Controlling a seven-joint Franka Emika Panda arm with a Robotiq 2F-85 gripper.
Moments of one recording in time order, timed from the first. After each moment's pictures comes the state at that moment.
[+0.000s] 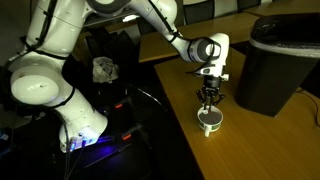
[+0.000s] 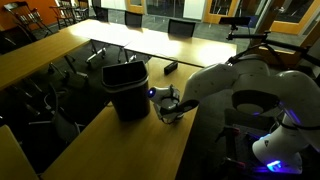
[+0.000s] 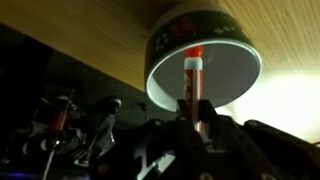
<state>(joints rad) 0.15 0.86 -0.36 -1.68 -0.21 2.09 2.52</state>
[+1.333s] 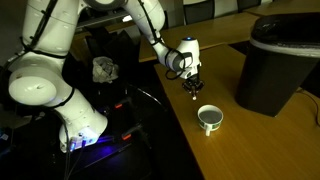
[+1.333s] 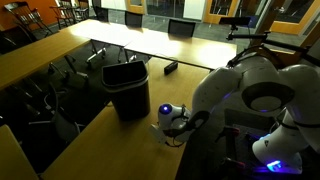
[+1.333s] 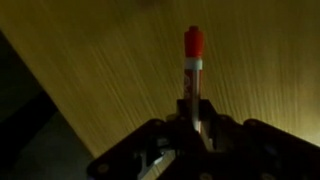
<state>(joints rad) 0.09 0.79 -0.09 -1.98 -0.13 2.78 2.22</state>
